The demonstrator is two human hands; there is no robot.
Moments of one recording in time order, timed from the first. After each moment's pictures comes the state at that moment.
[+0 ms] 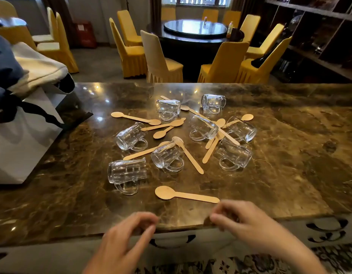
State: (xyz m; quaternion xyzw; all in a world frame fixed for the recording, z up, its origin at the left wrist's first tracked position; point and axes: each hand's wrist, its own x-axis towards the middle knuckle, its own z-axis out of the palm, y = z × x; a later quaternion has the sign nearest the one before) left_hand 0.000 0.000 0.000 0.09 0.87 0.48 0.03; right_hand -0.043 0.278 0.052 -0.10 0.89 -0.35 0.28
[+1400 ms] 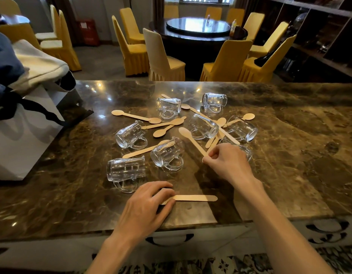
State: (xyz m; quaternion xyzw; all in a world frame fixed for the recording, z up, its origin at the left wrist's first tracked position) left_hand -0.059 0.036 -0.024 0.21 0.94 0.25 -0.13; right_hand -0.156 0.256 0.038 0.03 0.97 -0.25 -0.01
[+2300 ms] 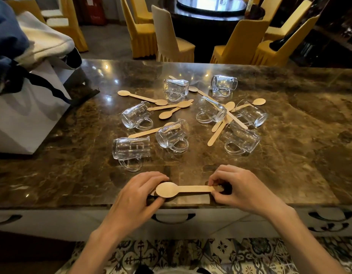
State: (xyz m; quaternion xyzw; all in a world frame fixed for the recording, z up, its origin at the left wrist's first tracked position) left_hand -0.031 0.016 -0.023 0.19 0.93 0.30 -0.08; right_hand -0.078 0.292 0.018 -0.29 0.93 -0.23 0.07
